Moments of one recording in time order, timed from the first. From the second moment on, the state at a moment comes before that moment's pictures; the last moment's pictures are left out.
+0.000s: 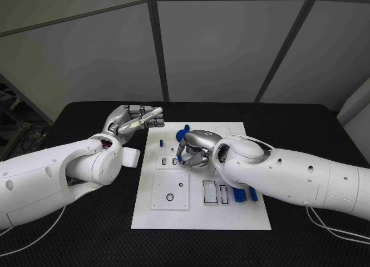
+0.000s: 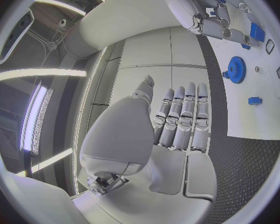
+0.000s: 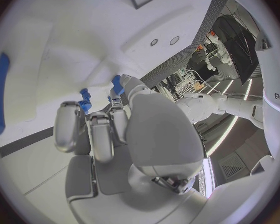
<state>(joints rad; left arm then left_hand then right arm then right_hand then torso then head) 1.16 -0.93 0.02 1.63 -0.08 -0.45 0.42 1.43 -0.06 0.03 0.14 0.15 1.00 0.21 0.08 0.07 1.07 0.16 0.08 0.07 1.07 0.13 0.15 0.12 0.21 0.82 0.24 0.36 0.15 1.19 -0.53 -0.04 1.46 -1.51 -0.23 -0.22 1.46 -0.07 0.21 0.15 0.36 1.05 0.13 0.17 0.10 1.41 0.05 1.39 1.31 1.46 -0.01 1.57 1.31 0.07 1.37 0.09 1.42 1.27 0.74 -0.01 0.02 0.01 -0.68</state>
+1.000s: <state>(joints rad) 1.16 -0.93 0.02 1.63 -0.08 -0.45 0.42 1.43 -0.06 0.03 0.14 0.15 1.00 0.21 0.08 0.07 1.07 0.16 0.08 0.07 1.07 0.13 0.15 0.12 0.21 0.82 0.24 0.36 0.15 1.19 -0.52 -0.04 1.45 -1.52 -0.20 -0.23 1.43 -0.10 0.21 0.15 0.36 1.04 0.14 0.16 0.09 1.40 0.05 1.37 1.31 1.46 -0.01 1.57 1.31 0.07 1.37 0.09 1.42 1.26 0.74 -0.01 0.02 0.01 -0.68</state>
